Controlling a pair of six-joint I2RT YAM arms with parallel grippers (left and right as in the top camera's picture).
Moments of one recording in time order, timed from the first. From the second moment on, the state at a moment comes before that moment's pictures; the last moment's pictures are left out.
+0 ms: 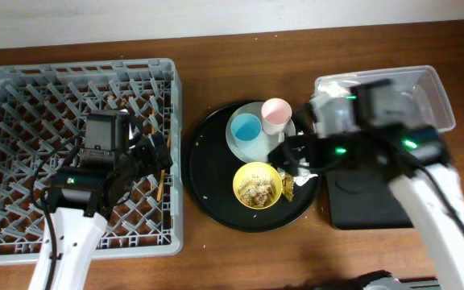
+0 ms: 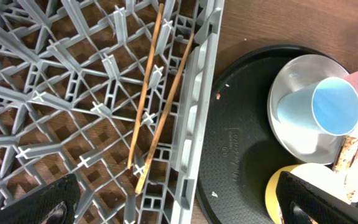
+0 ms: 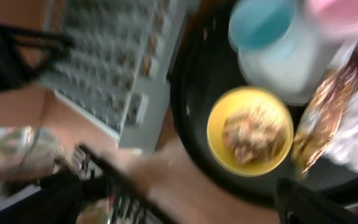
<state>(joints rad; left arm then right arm) -0.18 1.22 1.16 -0.90 -0.02 -0.41 0.23 1.33 1.33 -1.13 -0.63 0.18</state>
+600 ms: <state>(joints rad) -0.18 1.22 1.16 -0.90 -0.02 -0.41 0.76 1.79 1.33 -0.93 -0.03 0.42</state>
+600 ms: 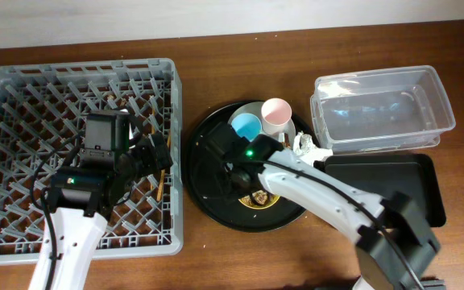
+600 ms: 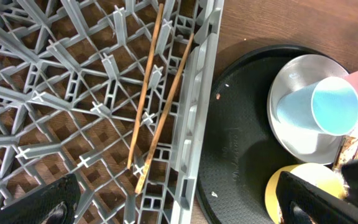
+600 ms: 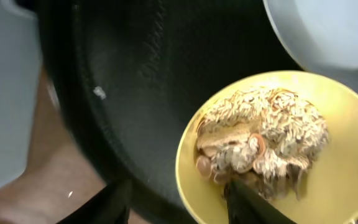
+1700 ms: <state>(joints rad) -0.18 1.22 1.16 -0.90 -0.02 -0.41 0.78 1.79 1.50 -1.22 0.10 0.43</state>
